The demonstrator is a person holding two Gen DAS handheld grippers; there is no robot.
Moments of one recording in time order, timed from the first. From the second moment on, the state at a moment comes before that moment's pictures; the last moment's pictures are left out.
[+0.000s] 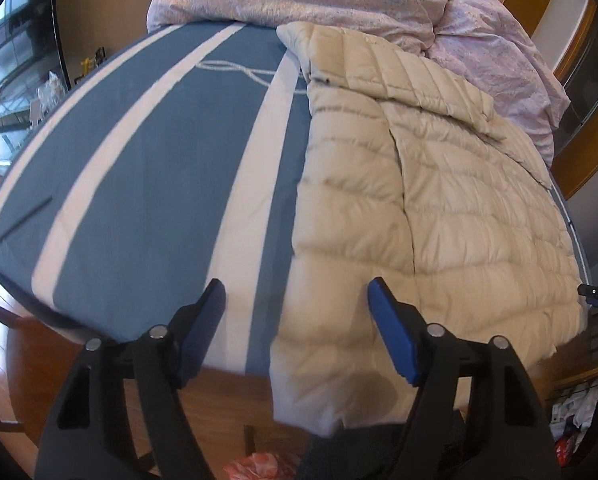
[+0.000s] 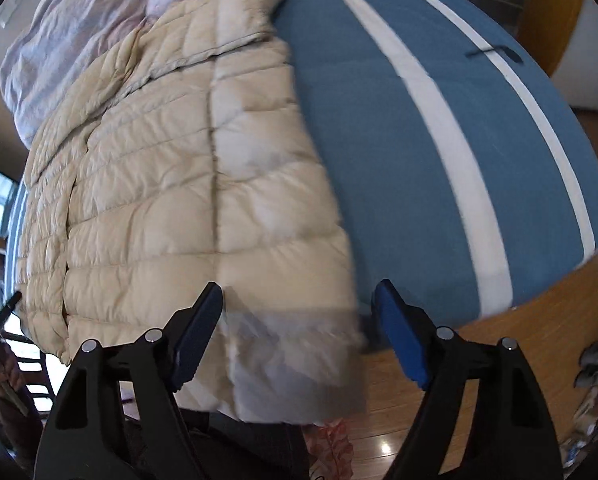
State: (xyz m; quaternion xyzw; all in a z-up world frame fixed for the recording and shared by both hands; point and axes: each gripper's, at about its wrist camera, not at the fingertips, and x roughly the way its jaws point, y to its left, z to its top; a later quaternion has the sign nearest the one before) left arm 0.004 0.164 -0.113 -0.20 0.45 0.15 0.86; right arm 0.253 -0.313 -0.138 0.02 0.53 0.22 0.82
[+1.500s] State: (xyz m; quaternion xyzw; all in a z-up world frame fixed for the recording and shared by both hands) left arm 0.061 0.140 -0.032 -0.12 0.41 0.19 0.88; right arm 0.278 -0.260 -0.060 -0.01 0.43 0.26 0.86
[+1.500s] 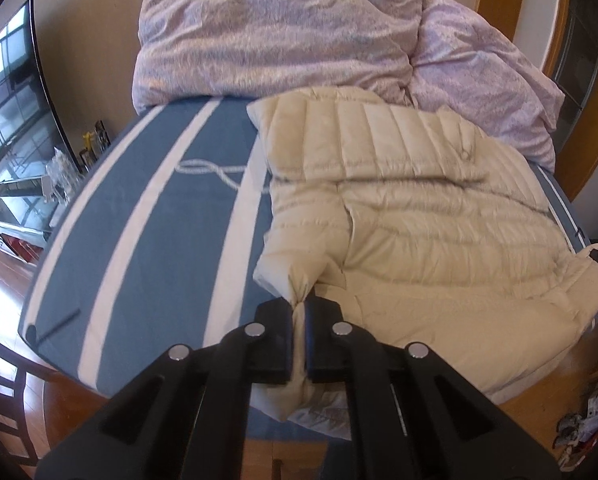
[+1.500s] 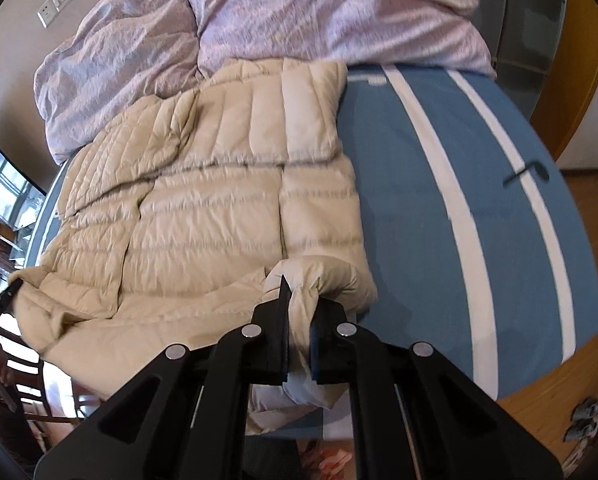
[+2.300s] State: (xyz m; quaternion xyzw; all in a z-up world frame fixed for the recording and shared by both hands) left arm 0.258 0.236 0.005 -0.15 0.34 0.25 0.89; right arm 0.440 -0.145 -0.030 -0.02 0.33 0.18 0.93
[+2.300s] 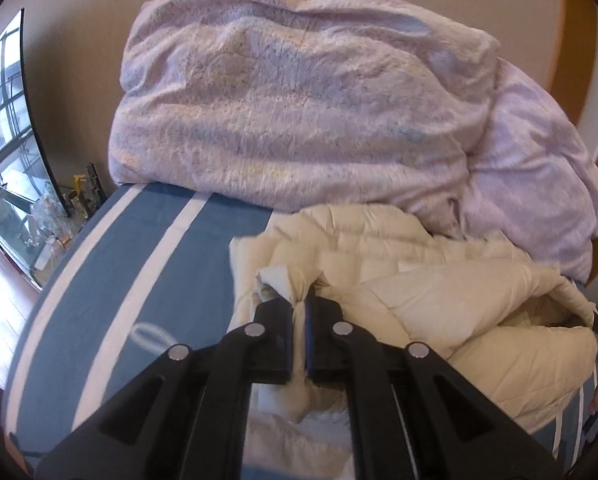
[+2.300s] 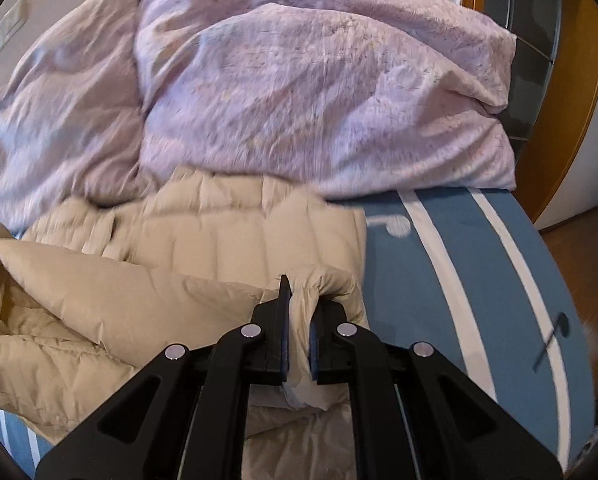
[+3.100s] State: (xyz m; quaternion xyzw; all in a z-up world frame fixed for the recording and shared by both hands) left arm 0.317 0.243 -0.024 -0.14 0.28 0.28 0.91; right arm 0.479 -0.131 -0.045 0.01 0.28 0.21 0.94
